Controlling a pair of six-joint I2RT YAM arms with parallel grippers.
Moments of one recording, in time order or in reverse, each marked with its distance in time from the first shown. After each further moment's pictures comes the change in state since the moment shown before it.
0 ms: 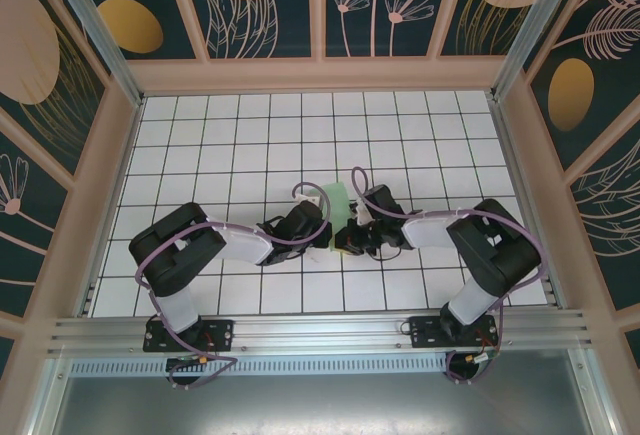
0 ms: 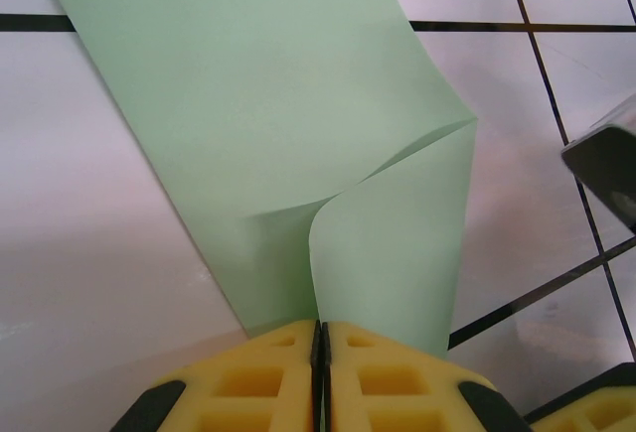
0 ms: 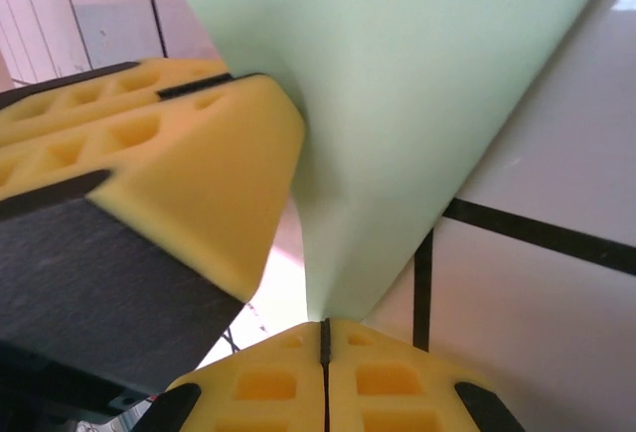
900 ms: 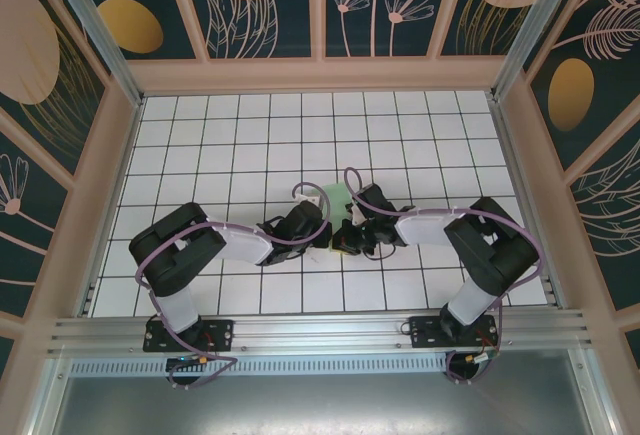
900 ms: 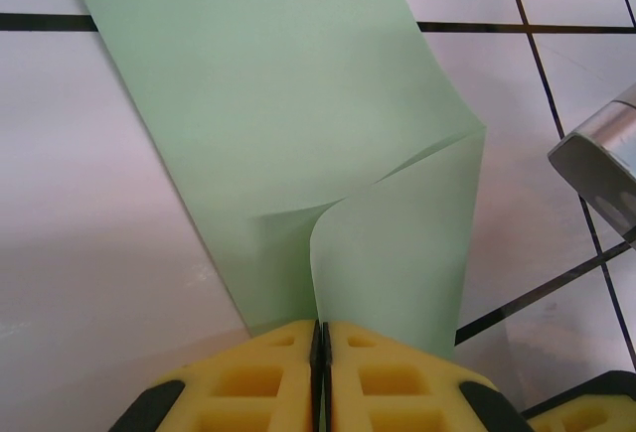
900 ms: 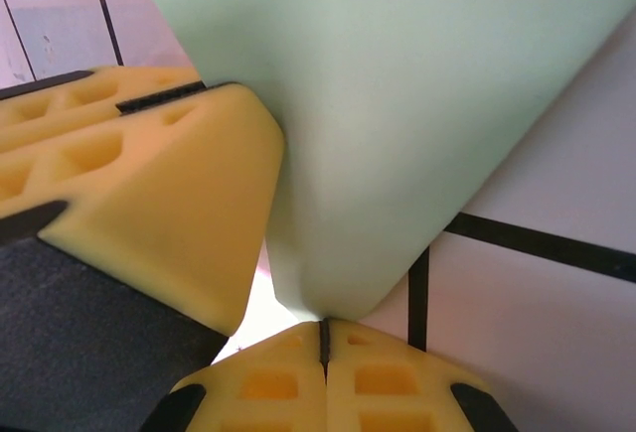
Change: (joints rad) left arm 0.000 0.000 -0.002 0.005 0.000 -0.003; right arm 0.049 0.006 0.071 -0.126 0.107 -0.003
